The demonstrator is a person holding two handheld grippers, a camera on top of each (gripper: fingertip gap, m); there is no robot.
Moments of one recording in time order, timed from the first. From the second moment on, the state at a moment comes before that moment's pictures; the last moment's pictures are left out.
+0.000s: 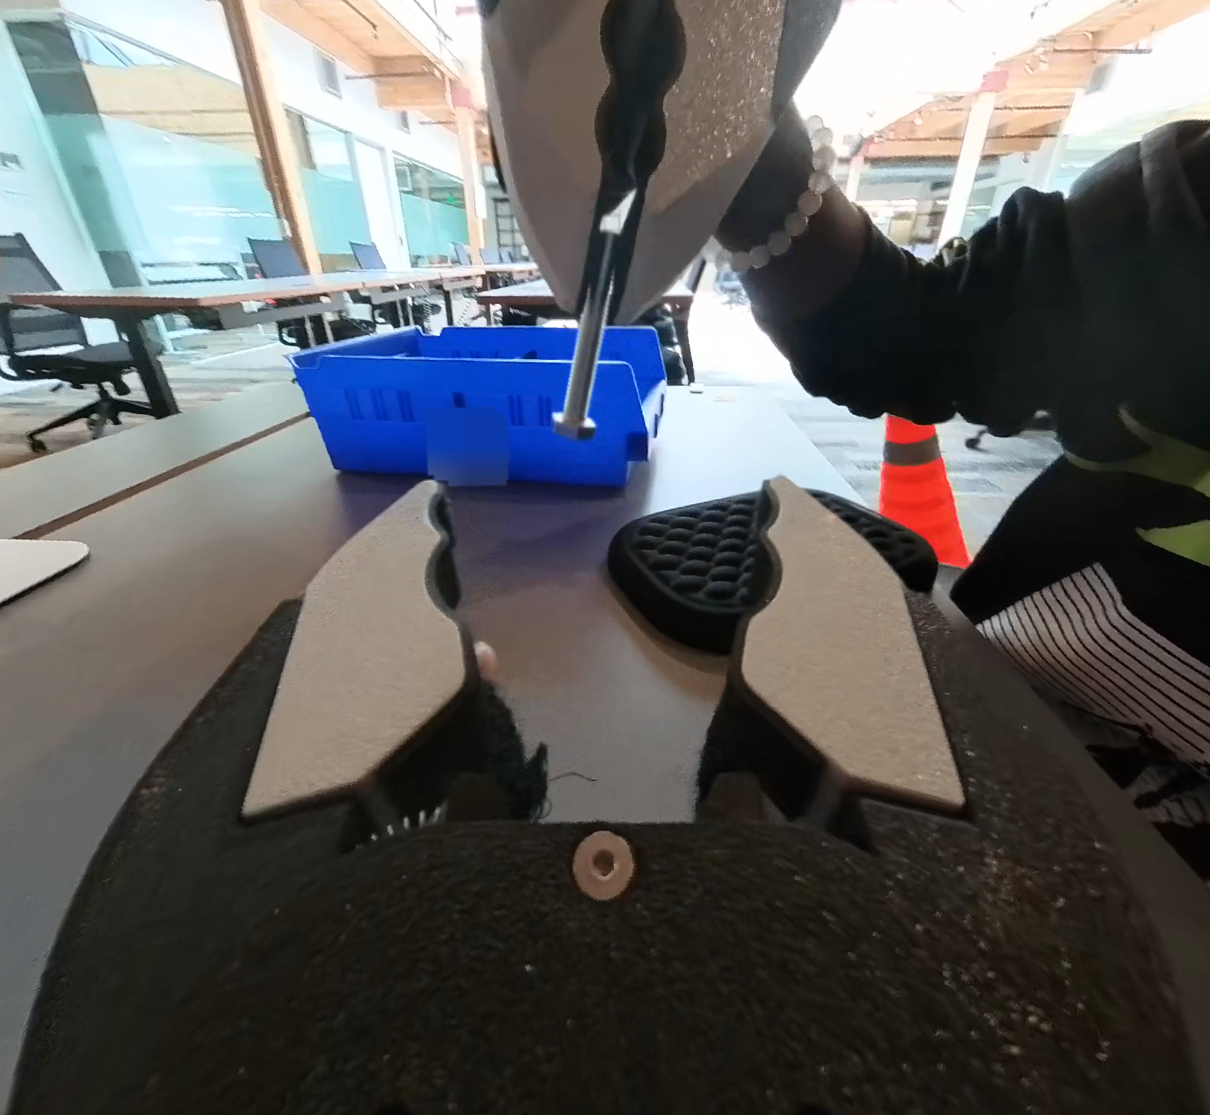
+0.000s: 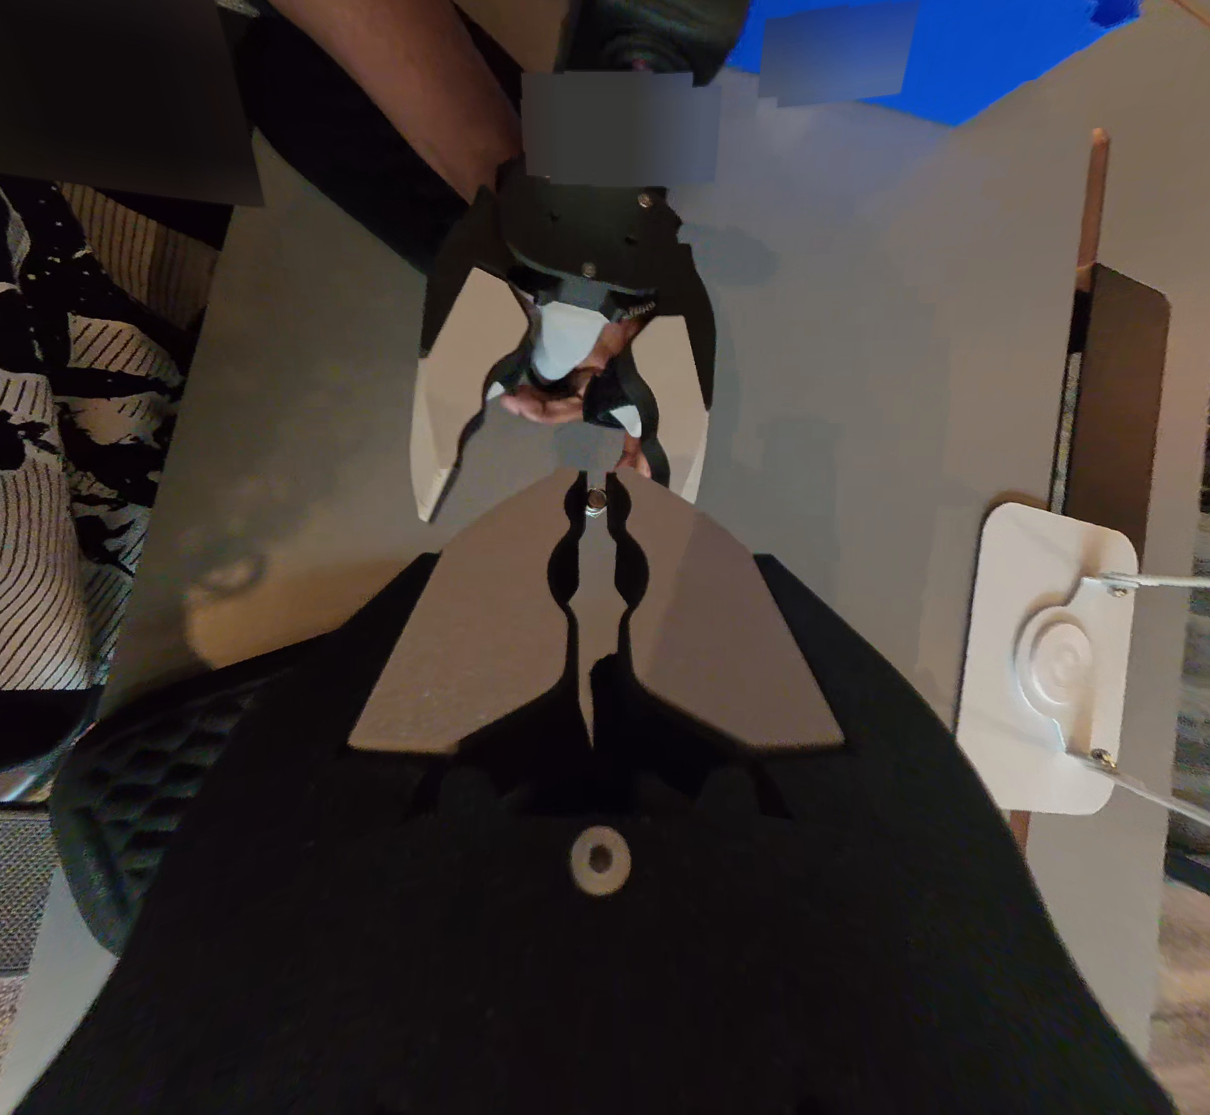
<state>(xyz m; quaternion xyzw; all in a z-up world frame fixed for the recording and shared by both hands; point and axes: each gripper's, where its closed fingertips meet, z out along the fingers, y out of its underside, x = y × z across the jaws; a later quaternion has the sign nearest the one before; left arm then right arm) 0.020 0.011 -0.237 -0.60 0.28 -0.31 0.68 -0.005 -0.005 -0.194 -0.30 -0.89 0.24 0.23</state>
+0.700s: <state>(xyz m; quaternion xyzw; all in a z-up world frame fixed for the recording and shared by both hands) 0.002 0.023 -0.233 -0.61 0.24 -0.27 0.71 0.079 0.171 -0.153 -0.50 -0.80 0.15 0.30</state>
